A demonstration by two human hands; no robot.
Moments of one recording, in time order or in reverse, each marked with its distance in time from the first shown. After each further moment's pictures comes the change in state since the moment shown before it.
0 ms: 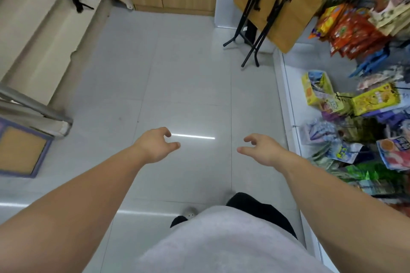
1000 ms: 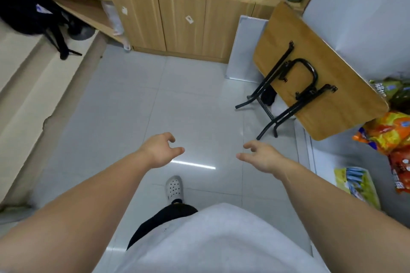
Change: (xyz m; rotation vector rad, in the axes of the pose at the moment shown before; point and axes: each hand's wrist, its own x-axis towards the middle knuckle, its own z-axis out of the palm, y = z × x) left_hand 0.568 0.169 -0.364 -0.084 -0.020 -0.013; right_hand 0.527 -0.352 -0.318 -0.070 -0.025 0.010
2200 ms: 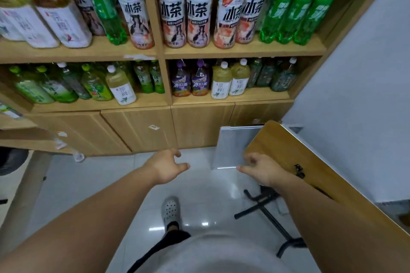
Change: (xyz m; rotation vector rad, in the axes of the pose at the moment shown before) left_hand 0.586 0.350 -0.367 0.160 -0.074 0.198; right_hand 0.493 -0.258 -0.438 0.205 0.157 0.050
